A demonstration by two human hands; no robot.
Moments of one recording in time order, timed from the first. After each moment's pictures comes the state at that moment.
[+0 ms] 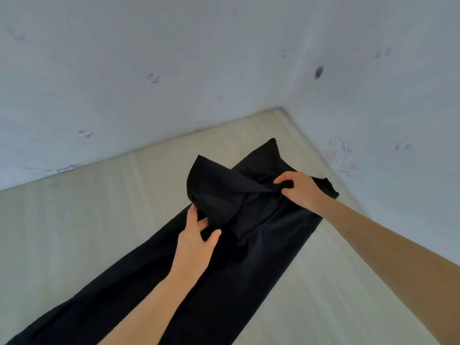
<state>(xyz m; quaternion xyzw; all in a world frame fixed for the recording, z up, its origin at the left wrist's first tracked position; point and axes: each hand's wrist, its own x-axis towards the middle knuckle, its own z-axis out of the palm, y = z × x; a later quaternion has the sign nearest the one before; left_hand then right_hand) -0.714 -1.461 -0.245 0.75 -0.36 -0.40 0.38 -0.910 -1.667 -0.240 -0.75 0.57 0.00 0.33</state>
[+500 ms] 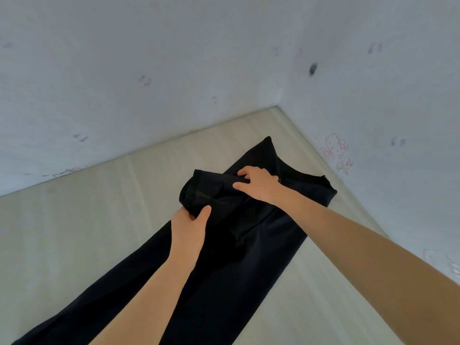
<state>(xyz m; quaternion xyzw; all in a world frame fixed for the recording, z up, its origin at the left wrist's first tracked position) -0.714 -1.494 -0.225 0.77 -0.21 -0.40 0.45 -0.832 -1.658 -0.242 -0.77 0.54 0.07 0.32</state>
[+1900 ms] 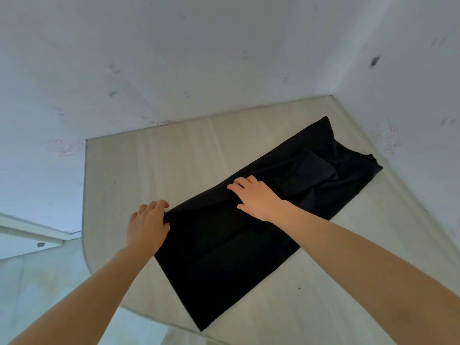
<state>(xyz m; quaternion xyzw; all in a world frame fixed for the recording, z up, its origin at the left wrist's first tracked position) -0.551 -1.248 -0.257 0.88 -0.45 -0.15 0.05 -0.751 -1.445 -0.249 -0.96 0.24 0.14 0.07</state>
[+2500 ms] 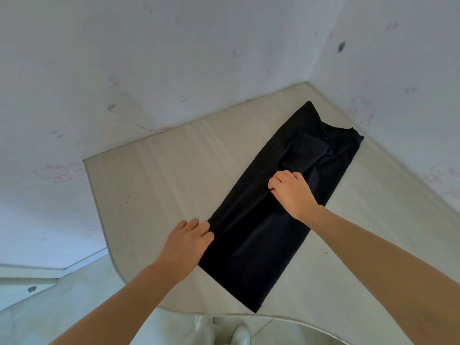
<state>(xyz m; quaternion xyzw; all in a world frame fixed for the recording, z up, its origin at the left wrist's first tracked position) -0.525 -1.211 -0.254 0.56 -0.83 -0.02 0.05 -0.784 -1.395 -0.247 -0.90 0.43 0.01 -0.03</state>
